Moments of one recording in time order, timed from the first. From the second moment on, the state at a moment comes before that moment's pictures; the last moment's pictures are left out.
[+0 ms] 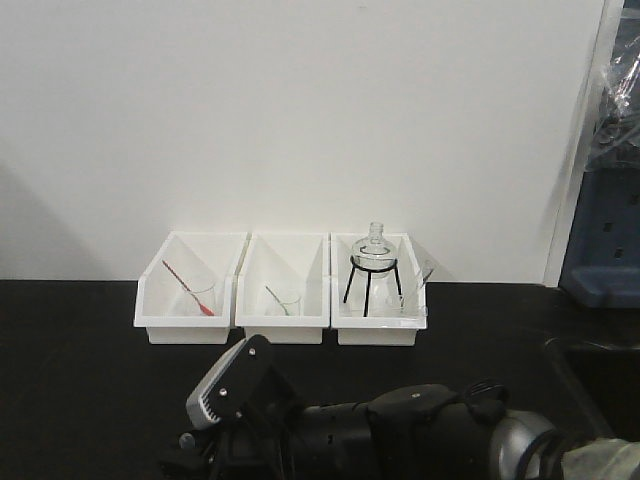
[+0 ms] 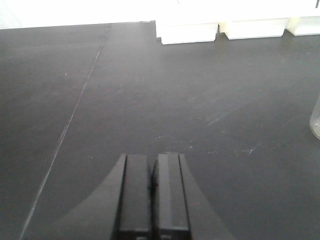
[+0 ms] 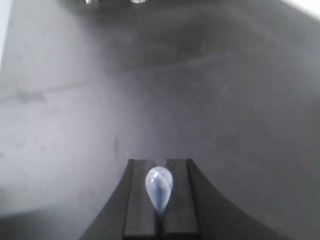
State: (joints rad) left arm -0.07 -0.01 0.03 -0.02 0.01 0.05; right arm 0.69 1.88 -1.21 1.71 0.49 -1.96
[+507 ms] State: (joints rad) left arm -0.07 -0.01 0.03 -0.02 0.01 0.05; right arm 0.69 1.92 -1.21 1.71 0.52 -1.96
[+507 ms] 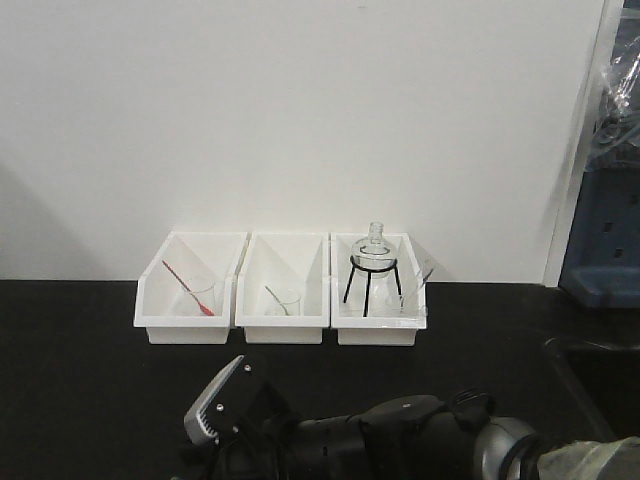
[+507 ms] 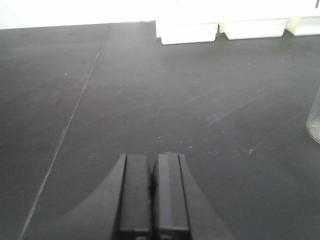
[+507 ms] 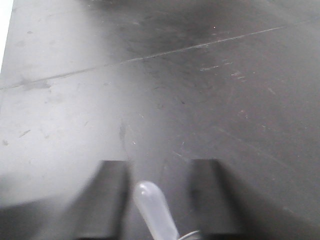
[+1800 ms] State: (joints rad) left arm -0.07 -0.01 0.03 -0.02 0.01 0.05; right arm 0.69 0.75 -0.71 1.32 -0.16 -1.42
